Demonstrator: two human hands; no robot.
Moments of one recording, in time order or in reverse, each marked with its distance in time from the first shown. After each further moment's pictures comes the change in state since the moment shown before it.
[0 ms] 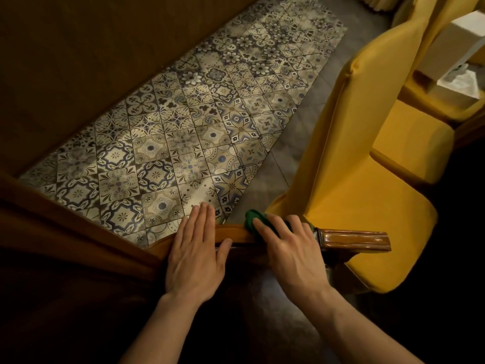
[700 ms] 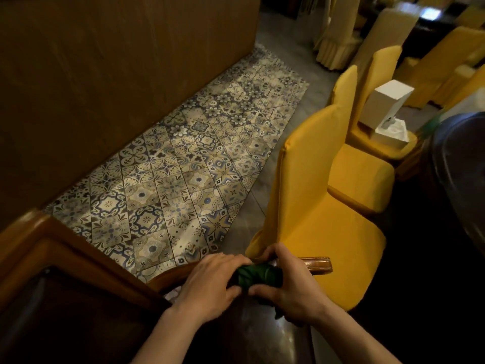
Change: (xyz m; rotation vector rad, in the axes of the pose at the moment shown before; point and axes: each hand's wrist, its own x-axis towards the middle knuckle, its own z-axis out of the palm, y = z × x) left_hand -0.004 0.069 -0.122 -0.314 -0.127 0.387; right_hand -0.057 0.037 -0.120 0.905 -0.034 0.166
